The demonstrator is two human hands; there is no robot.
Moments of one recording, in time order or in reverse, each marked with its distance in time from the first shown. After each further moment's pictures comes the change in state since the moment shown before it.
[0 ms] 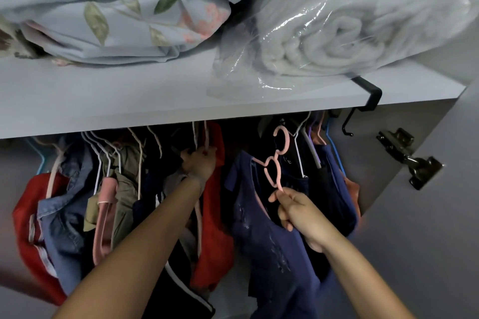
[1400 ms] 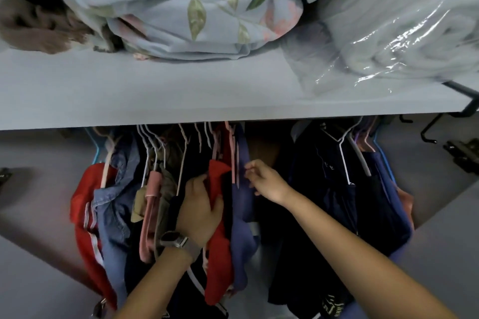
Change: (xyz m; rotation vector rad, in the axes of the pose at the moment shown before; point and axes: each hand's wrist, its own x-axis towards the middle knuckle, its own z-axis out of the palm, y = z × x) left_hand -0.069 -0.105 -0.076 0.142 0.158 0.352; right_hand 0.123 -0.020 0.122 -0.399 -0.108 -0.230
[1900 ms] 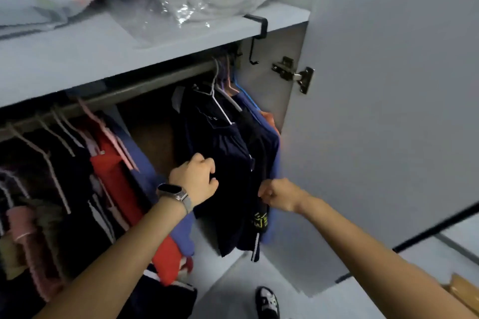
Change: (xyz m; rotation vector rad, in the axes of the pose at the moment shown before) left_hand -0.022 0.103 0.068 0.412 -0.600 0.694; right_hand -0.238 0.108 -0.048 -0.483 0.107 0.471
